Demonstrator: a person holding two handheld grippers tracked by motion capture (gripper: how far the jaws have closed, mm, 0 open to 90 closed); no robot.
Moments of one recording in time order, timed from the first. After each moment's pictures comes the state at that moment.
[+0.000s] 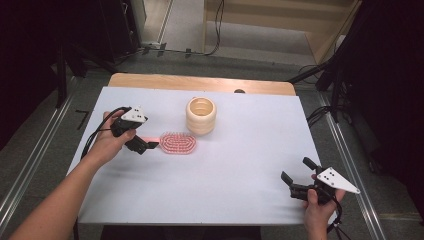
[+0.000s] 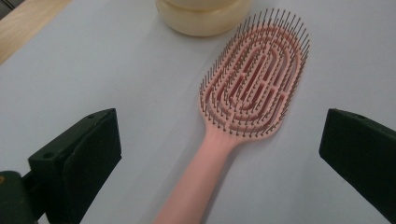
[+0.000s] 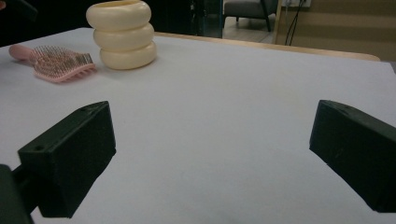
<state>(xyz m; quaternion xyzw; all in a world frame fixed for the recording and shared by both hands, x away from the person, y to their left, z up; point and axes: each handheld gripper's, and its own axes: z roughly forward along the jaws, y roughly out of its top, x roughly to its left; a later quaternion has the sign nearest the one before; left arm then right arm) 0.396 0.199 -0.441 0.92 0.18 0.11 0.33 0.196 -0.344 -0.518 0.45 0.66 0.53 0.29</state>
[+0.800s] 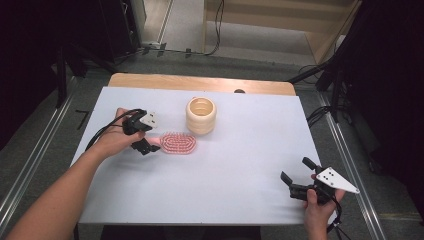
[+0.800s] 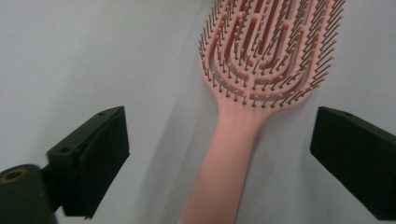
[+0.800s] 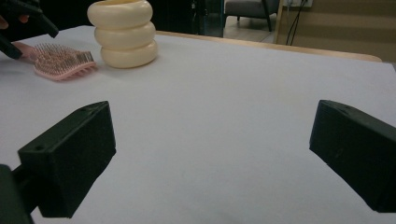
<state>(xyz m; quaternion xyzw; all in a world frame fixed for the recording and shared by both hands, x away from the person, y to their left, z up) 0.418 0.181 -0.466 0.96 0.11 0.10 0.23 0.196 -0.343 -0.518 0.45 0.66 0.53 0.29</state>
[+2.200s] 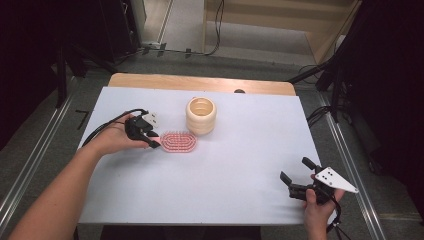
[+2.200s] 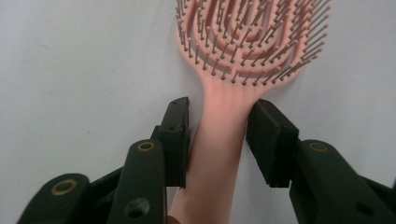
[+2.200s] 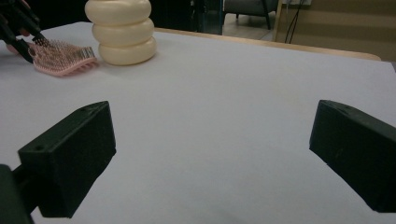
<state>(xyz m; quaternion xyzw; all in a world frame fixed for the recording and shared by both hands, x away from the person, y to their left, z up) 0.430 0.182 -0.476 0.97 0.11 0.03 0.21 0.197 -0.341 -0.518 0.45 0.67 0.52 0.29</state>
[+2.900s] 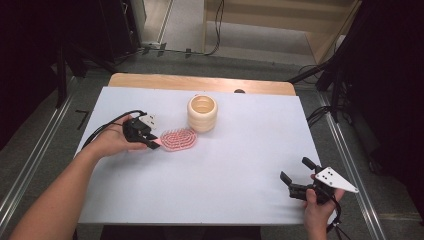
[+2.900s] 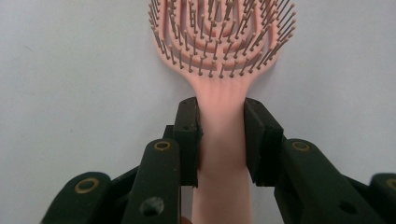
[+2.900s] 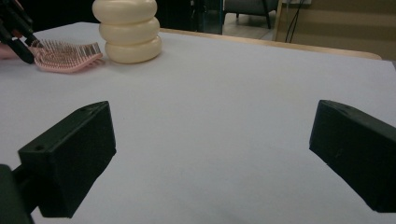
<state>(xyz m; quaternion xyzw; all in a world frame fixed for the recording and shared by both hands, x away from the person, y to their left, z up) 0.423 0.188 -0.475 0.97 0.10 0.02 0.22 0.197 -0.342 -0.518 0.45 0.67 0.52 0.29</state>
